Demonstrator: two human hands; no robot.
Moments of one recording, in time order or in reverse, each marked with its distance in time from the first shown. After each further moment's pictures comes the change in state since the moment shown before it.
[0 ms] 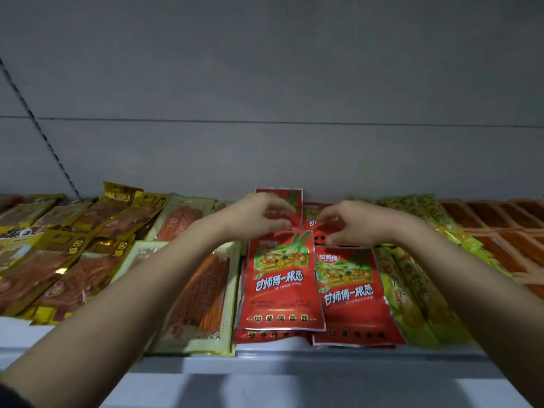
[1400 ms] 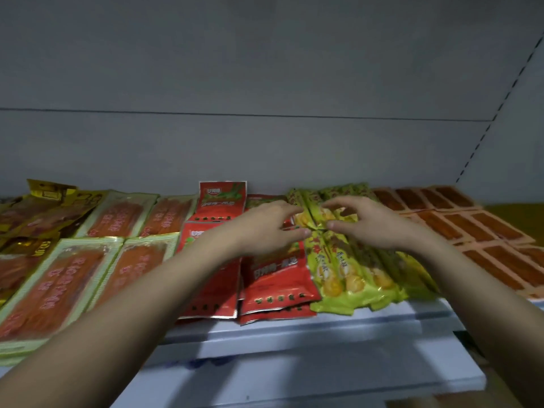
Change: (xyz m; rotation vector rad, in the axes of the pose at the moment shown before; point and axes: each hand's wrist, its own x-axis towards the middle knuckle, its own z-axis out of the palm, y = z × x) left_hand 0.021 0.107 0.073 0.144 -0.084 0.083; right_hand -0.101 0.085 0.018 0.241 0.312 0.082
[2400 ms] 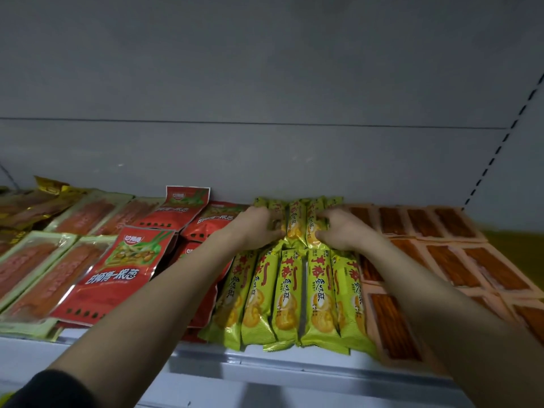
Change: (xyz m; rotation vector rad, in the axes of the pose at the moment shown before) left_hand 0.136 0.062 0.048 0.092 0.006 -0.388; right_hand 0.066 0.139 -0.020 -0.038 -0.196 0.127
